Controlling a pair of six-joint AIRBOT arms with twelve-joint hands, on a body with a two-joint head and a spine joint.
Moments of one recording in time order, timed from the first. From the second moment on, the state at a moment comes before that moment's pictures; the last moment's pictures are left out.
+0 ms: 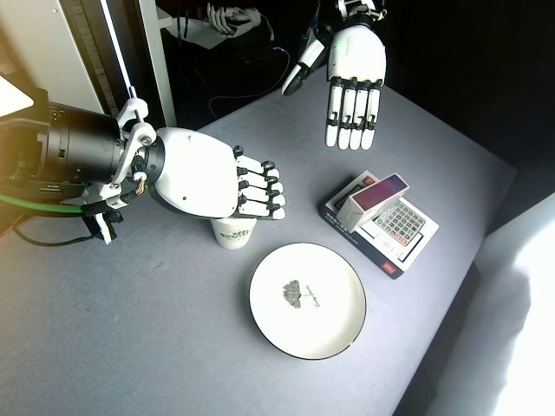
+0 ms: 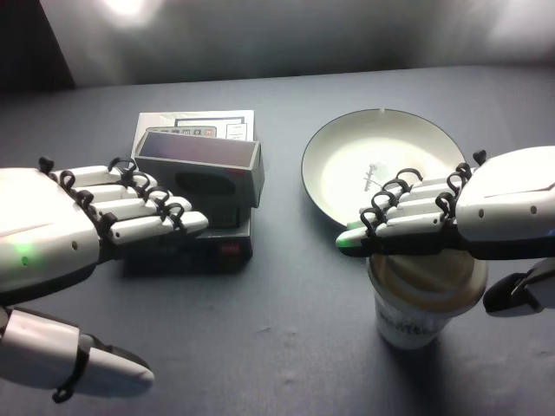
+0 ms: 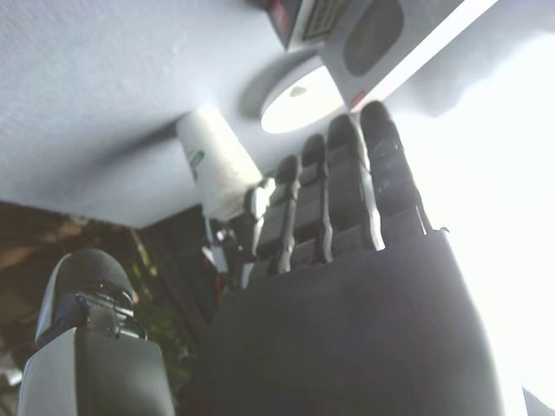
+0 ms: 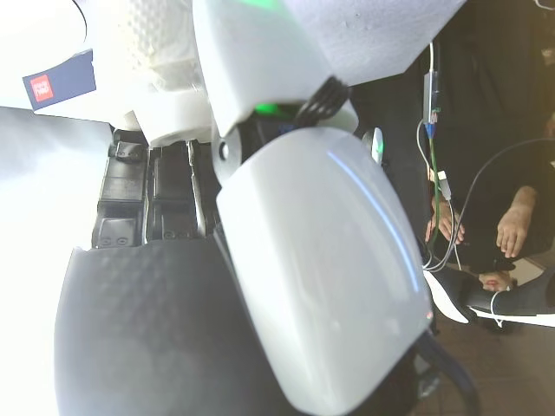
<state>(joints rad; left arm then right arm) 0.52 -0.55 0.74 0.47 -0.51 0.61 -0.15 -0.80 0.90 -1.70 0.45 0.81</state>
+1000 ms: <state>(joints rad) 0.51 -0.55 0.74 0.47 -0.51 0.61 -0.15 -0.80 0.90 -1.70 0.46 0.77</state>
